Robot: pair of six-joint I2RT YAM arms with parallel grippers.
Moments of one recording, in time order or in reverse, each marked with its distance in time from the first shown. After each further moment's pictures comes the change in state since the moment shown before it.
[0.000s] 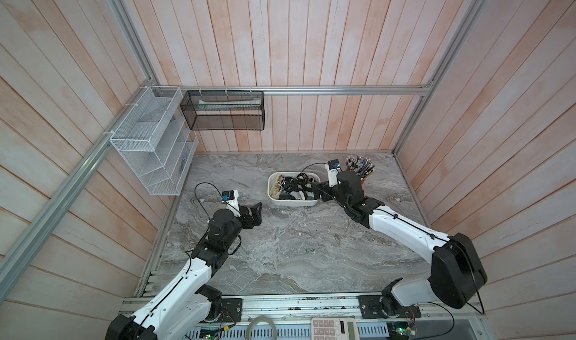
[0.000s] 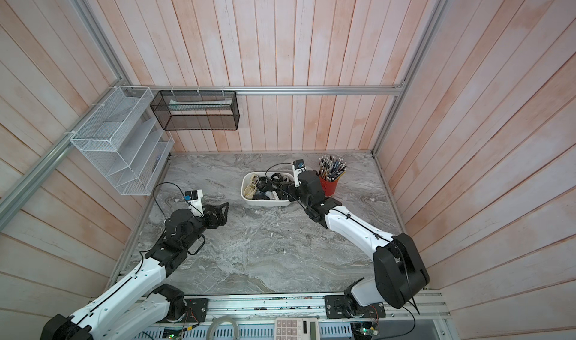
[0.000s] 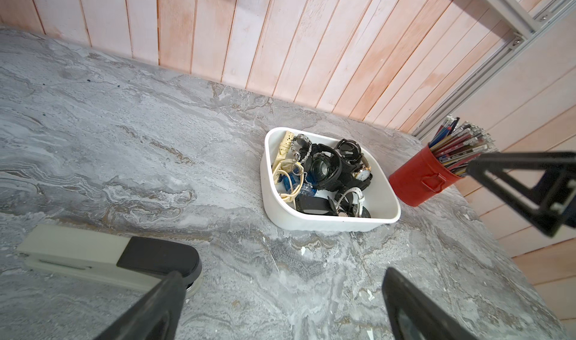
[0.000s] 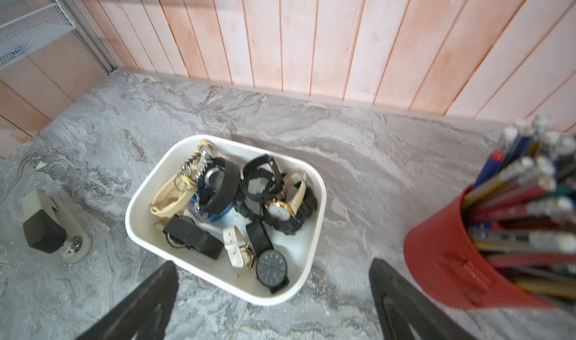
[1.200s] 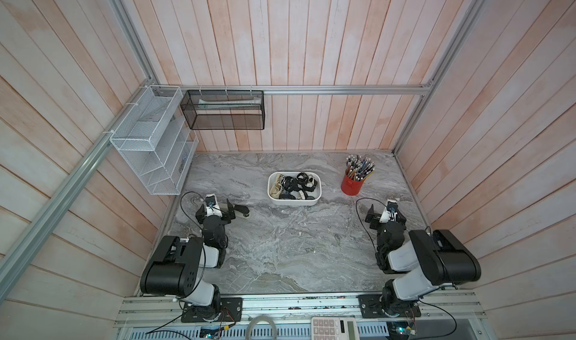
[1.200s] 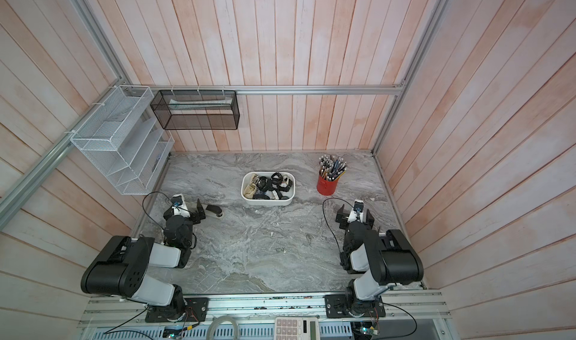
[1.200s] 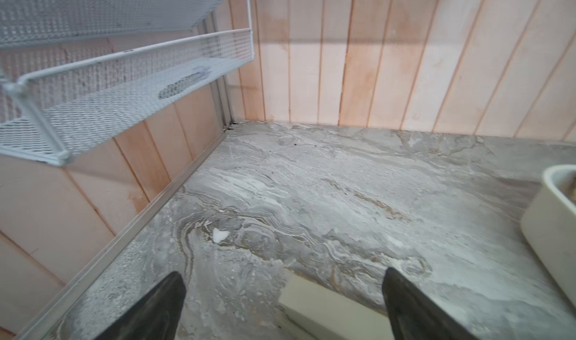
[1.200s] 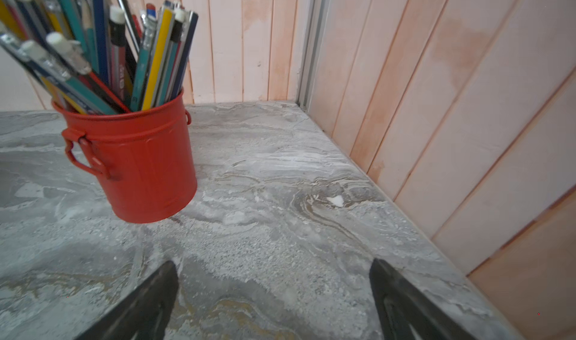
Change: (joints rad) left arm 0.364 0.655 -0.223 1.048 -0.256 0.395; right arm -0.516 0.152 -0.801 1.250 0.173 -0.216
